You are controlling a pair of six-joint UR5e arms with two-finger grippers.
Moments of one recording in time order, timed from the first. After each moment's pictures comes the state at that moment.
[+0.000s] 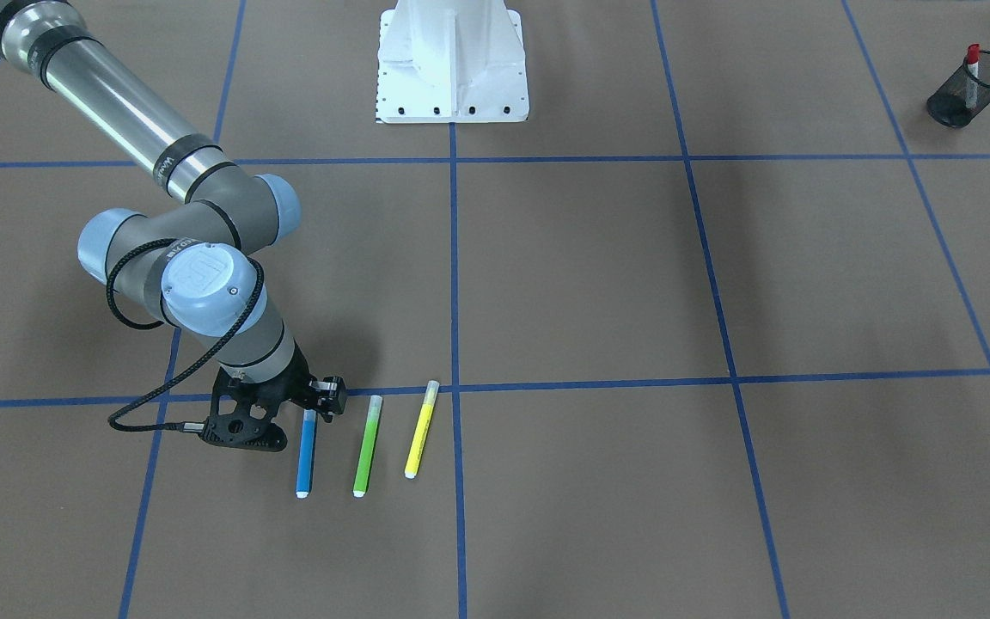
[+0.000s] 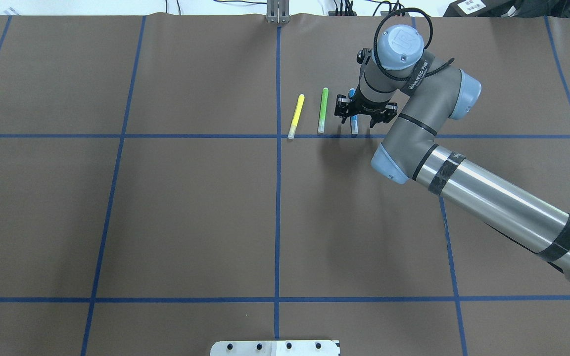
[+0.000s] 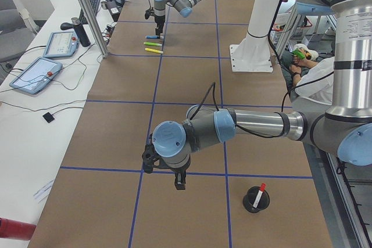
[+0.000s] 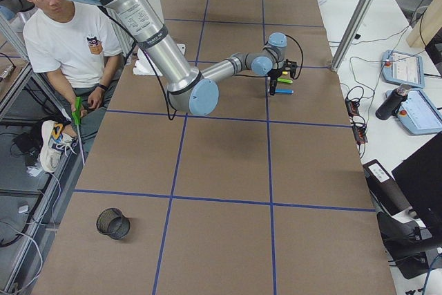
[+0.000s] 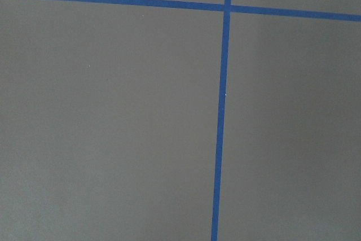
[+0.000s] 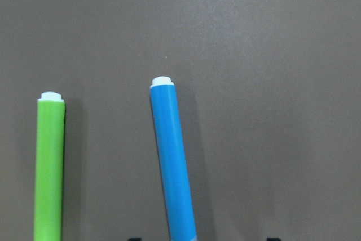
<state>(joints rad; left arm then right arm) -1.76 -1.49 -1.73 -1.17 -2.44 0.33 0.78 -0.84 1.19 -1.22 2.01 1.16</state>
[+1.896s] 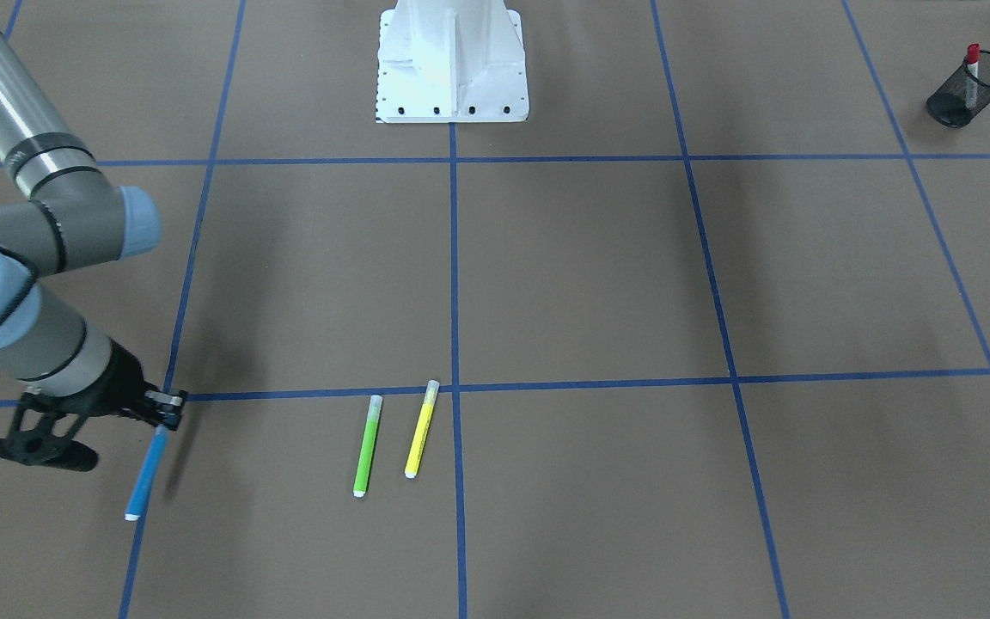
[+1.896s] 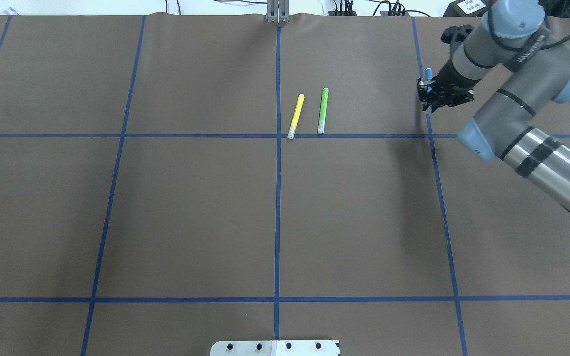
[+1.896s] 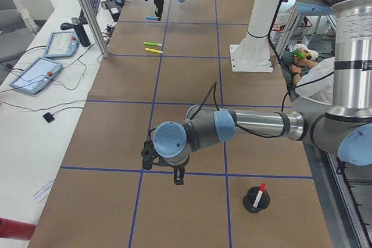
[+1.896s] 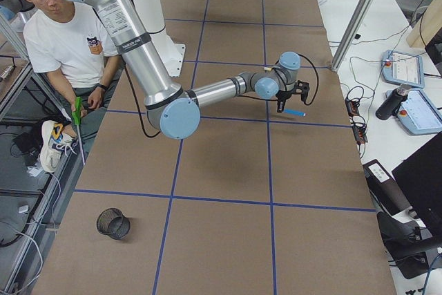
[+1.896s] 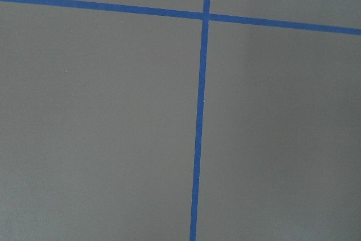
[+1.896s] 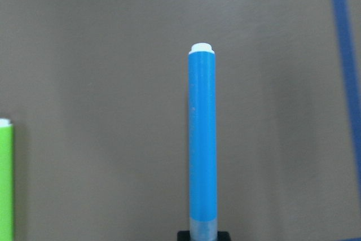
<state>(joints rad) -1.76 -1.50 -1.73 -1.17 -2.51 0.32 1.01 -1.10 1.33 -1.21 2.18 0.94</state>
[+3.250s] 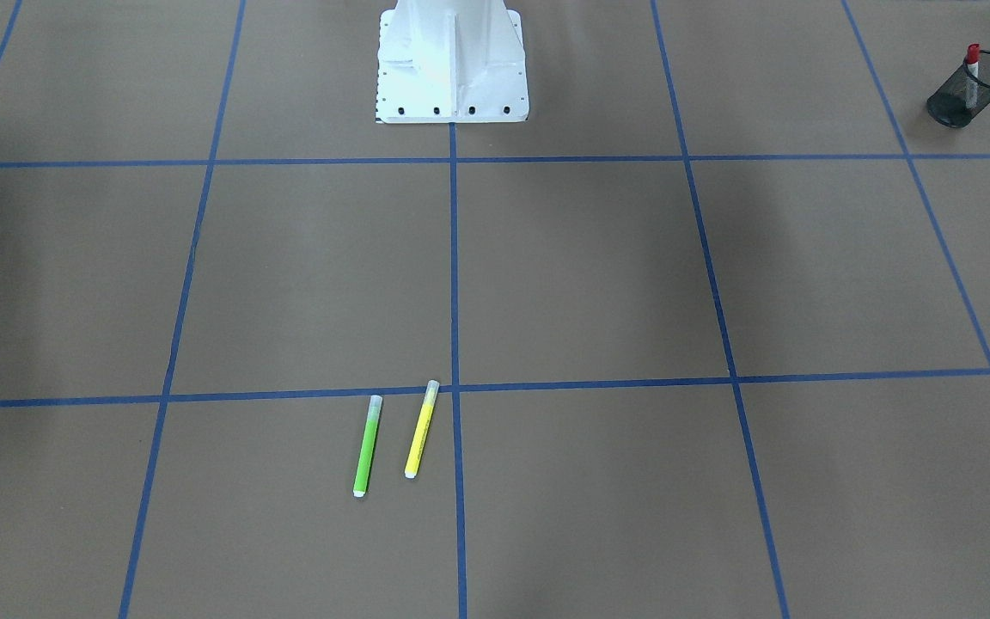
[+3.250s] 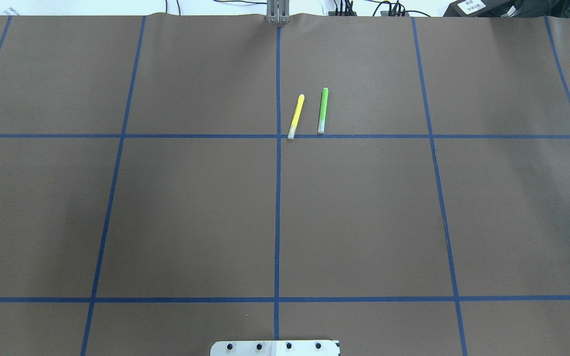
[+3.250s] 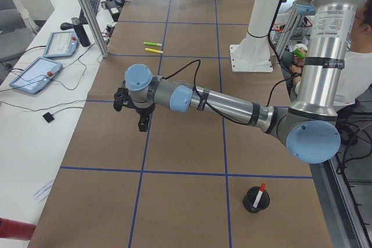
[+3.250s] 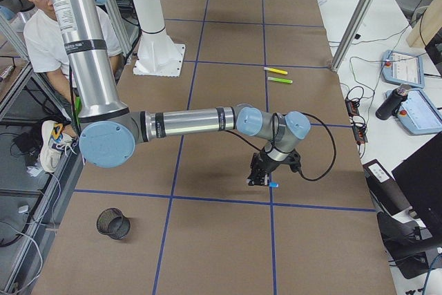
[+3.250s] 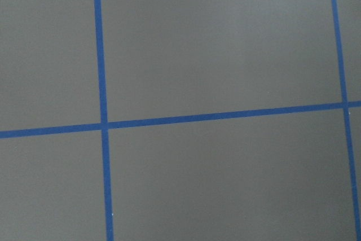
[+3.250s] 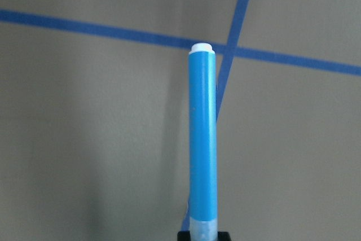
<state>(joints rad) -1.47 -1.70 -1.72 -1.62 -2.51 -0.26 1.36 -1.45 1.54 -2.07 2.18 -0.27</state>
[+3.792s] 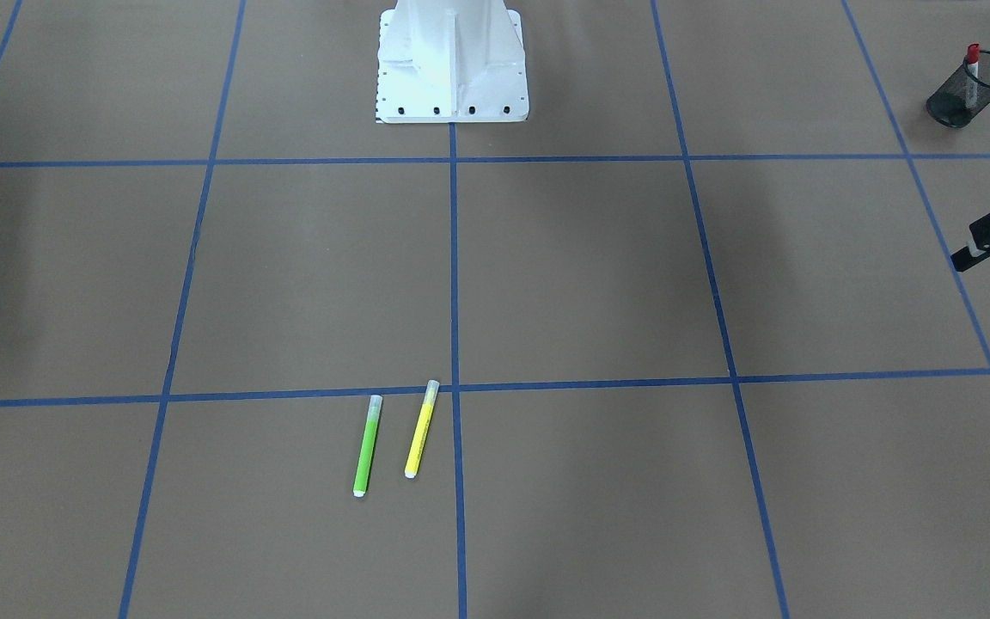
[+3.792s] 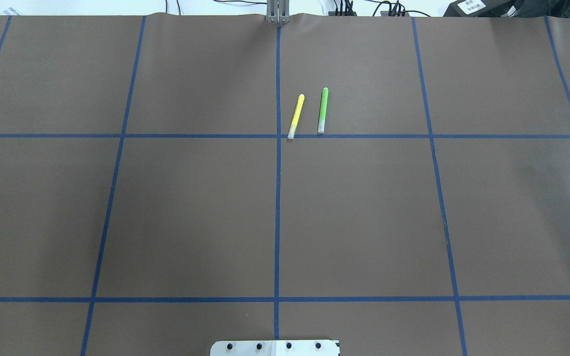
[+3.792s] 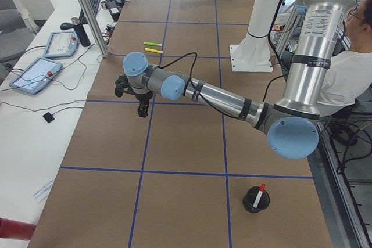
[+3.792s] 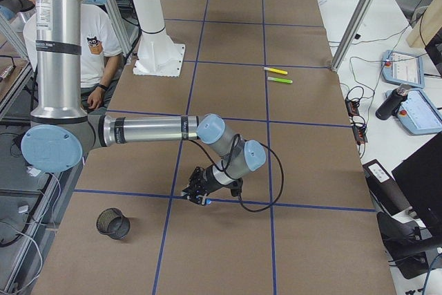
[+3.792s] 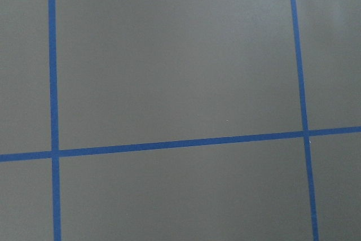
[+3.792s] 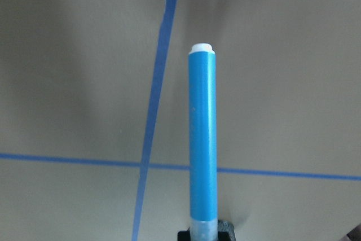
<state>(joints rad) -1.37 -1.76 -1.72 -1.64 -2.50 -0.34 1.39 -1.67 1.69 -2.41 2.12 -0.51</state>
